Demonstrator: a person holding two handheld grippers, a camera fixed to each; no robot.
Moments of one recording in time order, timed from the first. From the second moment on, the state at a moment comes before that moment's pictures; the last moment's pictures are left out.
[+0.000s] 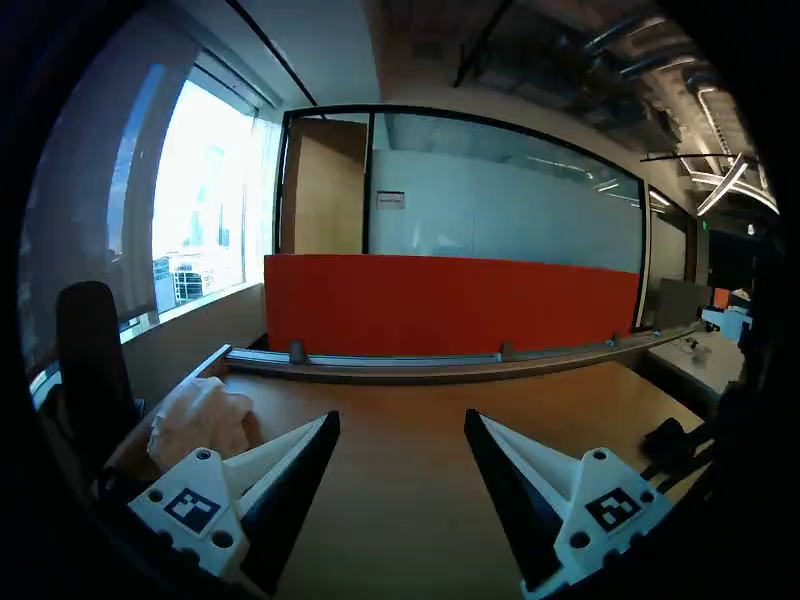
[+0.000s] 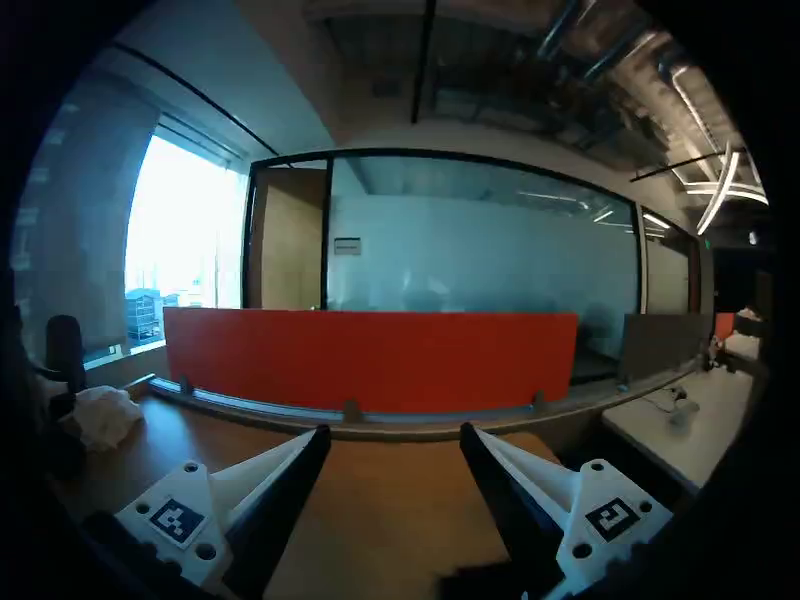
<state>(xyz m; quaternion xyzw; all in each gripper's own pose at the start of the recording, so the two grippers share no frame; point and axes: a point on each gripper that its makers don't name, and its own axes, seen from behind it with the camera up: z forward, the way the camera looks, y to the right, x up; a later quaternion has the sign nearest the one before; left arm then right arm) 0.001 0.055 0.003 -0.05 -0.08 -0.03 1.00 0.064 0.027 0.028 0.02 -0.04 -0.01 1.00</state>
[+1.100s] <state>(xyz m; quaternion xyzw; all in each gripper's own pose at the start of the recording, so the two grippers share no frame) 0.039 0.059 0.017 -0.04 0.01 -0.01 1.00 0.094 -0.037 0.021 0.04 -0.04 0.03 1.00</state>
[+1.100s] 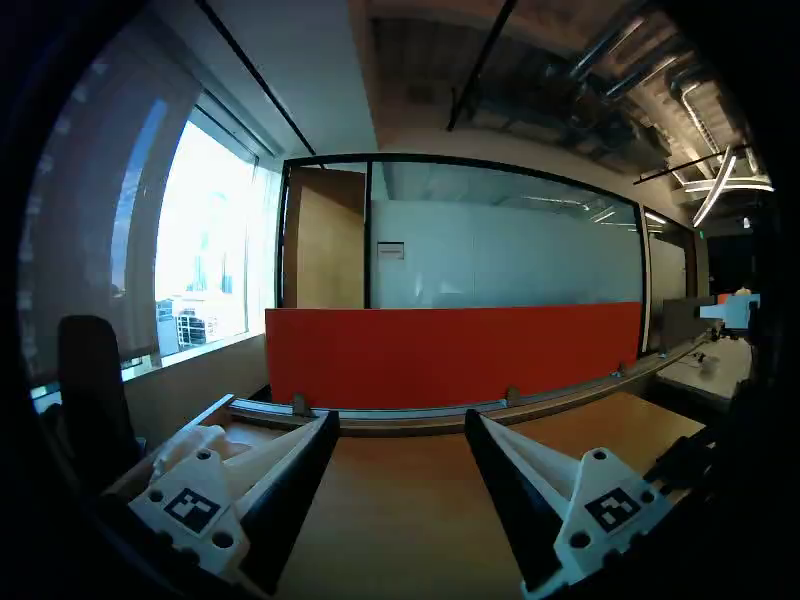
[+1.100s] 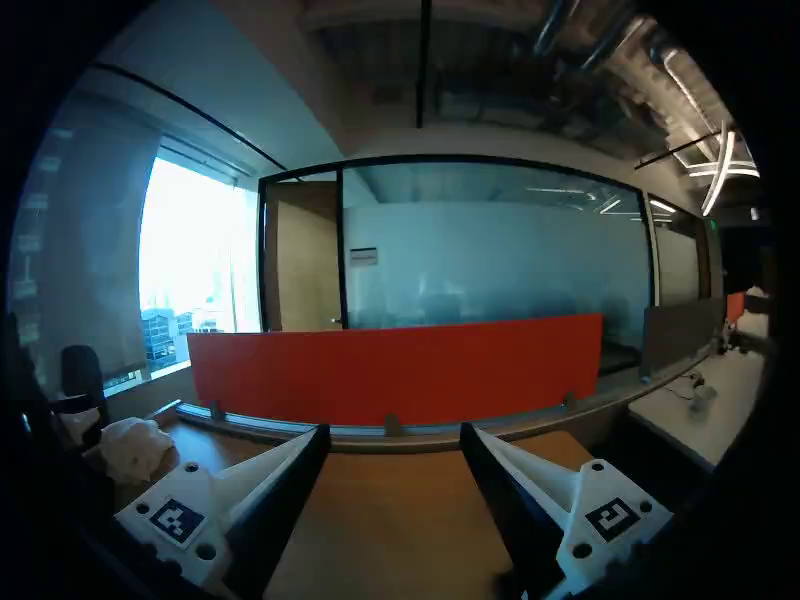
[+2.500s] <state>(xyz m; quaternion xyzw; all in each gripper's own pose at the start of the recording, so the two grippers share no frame) -0.124 0.029 0.009 0.00 0.05 -0.01 1.00 0.007 -0.061 0.016 0.03 -0.03 0.00 1.00</state>
